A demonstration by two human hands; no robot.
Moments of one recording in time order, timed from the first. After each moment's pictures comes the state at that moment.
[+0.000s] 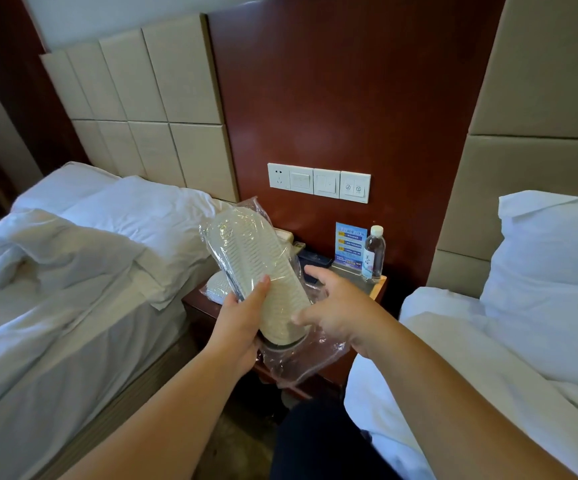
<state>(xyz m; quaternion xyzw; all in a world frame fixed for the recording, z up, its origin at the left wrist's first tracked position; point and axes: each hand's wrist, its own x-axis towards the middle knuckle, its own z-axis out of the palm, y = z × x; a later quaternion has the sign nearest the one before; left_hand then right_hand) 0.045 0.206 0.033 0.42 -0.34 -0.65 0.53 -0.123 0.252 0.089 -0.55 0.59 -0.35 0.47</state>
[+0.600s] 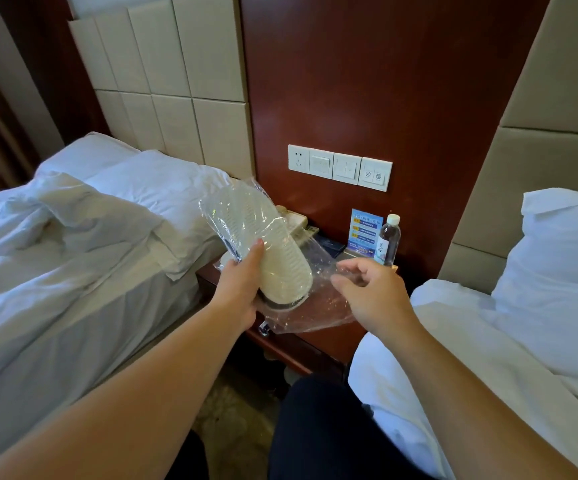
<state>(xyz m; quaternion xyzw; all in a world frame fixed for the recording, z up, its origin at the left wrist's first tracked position) 0.061 0.195 0.044 0.47 -0.29 -0.62 0.56 -0.138 0.264 0.058 -0.56 0.63 -0.47 0.26</state>
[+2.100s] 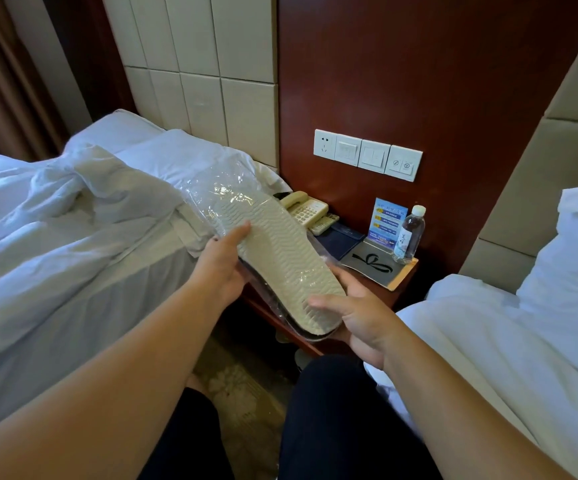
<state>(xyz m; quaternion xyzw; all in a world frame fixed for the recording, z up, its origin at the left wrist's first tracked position) 0.128 0.207 0.052 0.39 -0.24 -0.66 0.59 -0.088 0.282 0.027 -0.43 0.41 -0.44 0.67</state>
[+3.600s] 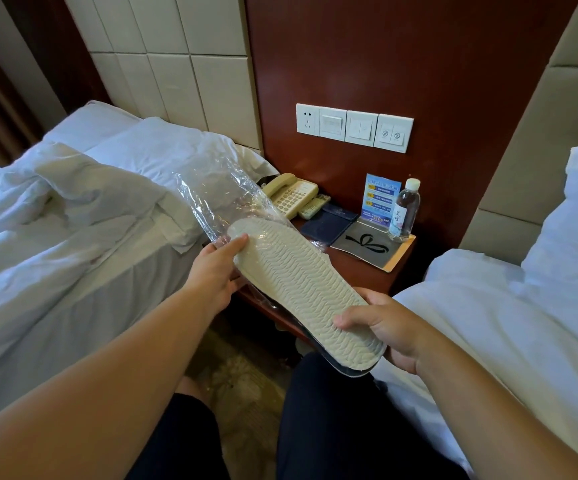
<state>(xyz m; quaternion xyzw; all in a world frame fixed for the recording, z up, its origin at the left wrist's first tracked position) 0.111 0.178 0.012 0.53 -0.24 -0.60 0.54 -0.149 0.275 -0.006 -0.41 0.49 -0.36 0.68</state>
